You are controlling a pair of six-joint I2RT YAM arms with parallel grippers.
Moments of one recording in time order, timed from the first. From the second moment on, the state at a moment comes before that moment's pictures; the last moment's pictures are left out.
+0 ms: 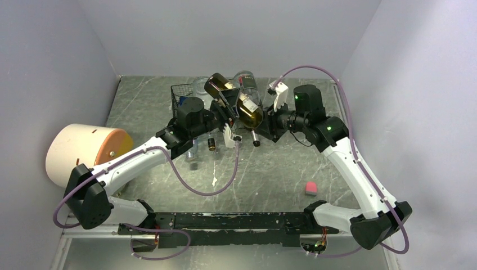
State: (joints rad) left arm -0.78 1.34 1.04 0.20 0.21 1.78; right arm 0.47 1.16 1.30 -0.73 -0.46 -0.02
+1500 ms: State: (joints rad) left arm -0.78 1.24 1.14 0.12 0.06 1.24; right arm 0.49 1.09 1.30 -0.58 -0.15 0.17
